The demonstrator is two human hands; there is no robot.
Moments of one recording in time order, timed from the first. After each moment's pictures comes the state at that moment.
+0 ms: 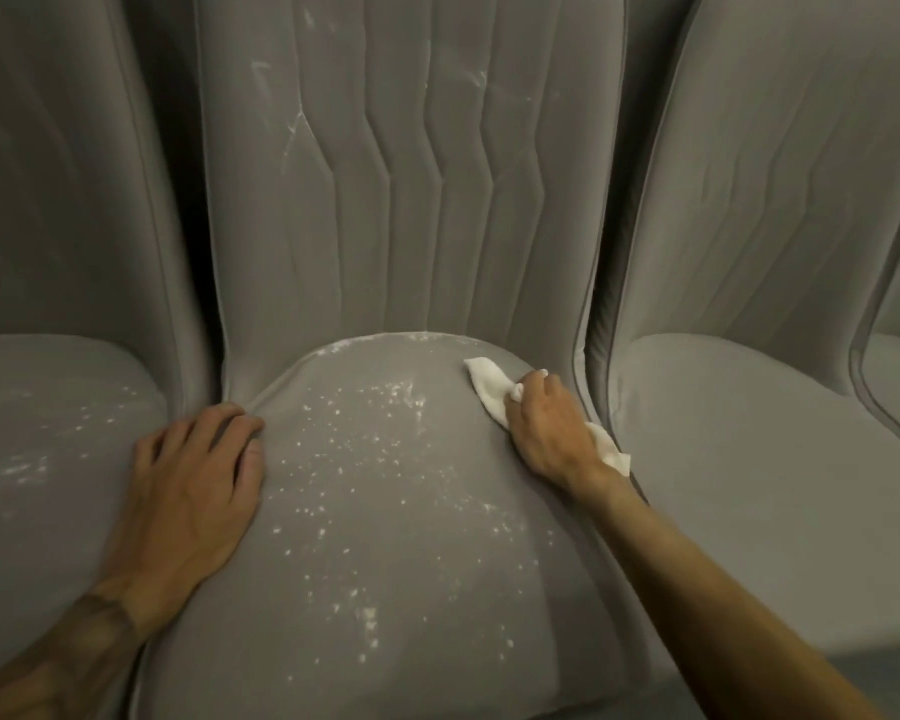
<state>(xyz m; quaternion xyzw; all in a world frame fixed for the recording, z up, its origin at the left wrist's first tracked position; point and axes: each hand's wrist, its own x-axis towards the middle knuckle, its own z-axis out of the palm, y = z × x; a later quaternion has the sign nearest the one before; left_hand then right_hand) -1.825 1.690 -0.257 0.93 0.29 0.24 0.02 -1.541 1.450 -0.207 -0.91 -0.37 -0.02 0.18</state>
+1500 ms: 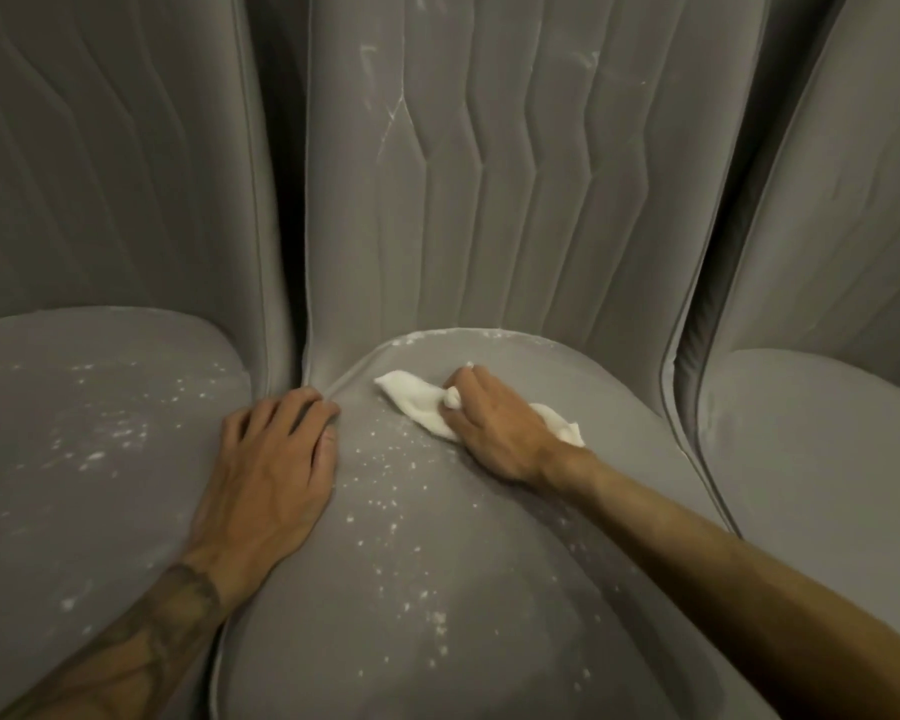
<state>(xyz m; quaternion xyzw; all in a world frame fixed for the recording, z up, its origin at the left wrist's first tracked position) -1.824 1.688 -0.255 0.93 0.28 0.25 0.01 -1.588 1.545 -0.217 -0.78 -0.59 0.07 0.20</state>
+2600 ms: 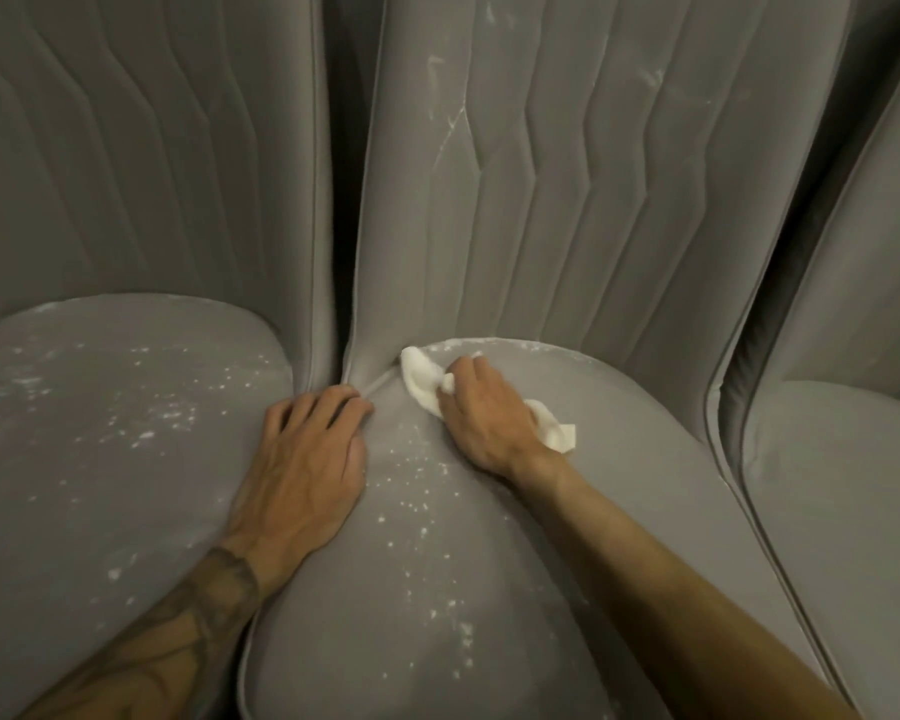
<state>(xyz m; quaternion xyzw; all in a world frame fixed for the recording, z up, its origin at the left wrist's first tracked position) -1.827 1.684 -0.247 0.93 0.29 0.23 0.04 -1.620 1.593 -0.216 -0.81 -0.55 0.03 0.19</state>
